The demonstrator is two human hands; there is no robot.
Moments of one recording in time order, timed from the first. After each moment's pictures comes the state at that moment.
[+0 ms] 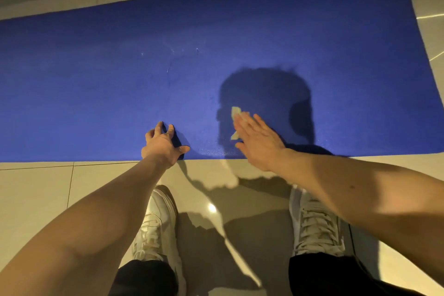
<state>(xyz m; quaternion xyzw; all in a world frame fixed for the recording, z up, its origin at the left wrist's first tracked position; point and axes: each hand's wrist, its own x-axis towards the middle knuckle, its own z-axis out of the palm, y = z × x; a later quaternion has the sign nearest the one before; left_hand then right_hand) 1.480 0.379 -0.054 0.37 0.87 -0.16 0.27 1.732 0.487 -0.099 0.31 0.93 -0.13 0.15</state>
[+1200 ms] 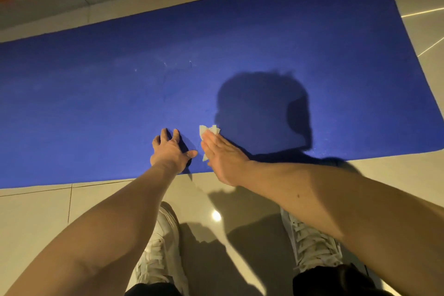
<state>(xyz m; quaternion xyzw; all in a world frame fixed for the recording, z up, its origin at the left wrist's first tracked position) 1.486 0.407 -0.069 0.38 0.87 -0.14 0.27 1.664 0.455 -0.125 0.23 0.96 -0.13 0.09</state>
